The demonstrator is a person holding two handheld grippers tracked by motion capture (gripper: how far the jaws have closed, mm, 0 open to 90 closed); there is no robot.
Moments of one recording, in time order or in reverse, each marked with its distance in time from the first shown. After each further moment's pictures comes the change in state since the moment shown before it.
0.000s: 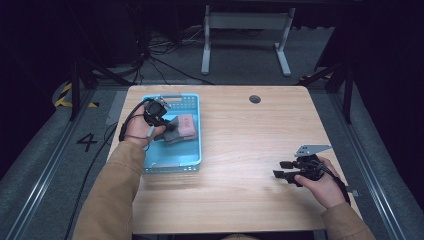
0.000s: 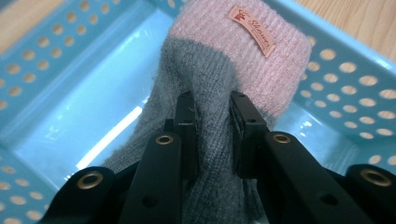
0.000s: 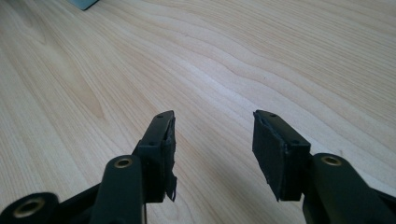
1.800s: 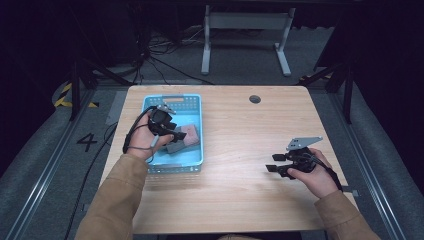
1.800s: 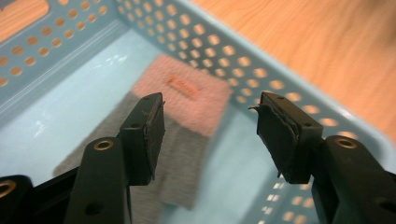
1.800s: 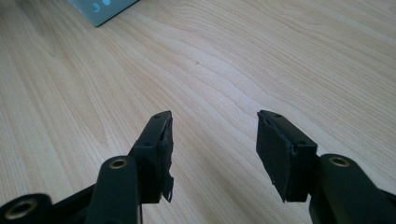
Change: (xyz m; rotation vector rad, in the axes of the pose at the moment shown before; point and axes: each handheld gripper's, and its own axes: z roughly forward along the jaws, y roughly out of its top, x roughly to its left) left arm -0.047 -0.004 -0.014 -0.119 -0.006 -0.049; right arm 0.000 0.026 0.013 -0.007 0.035 -0.083
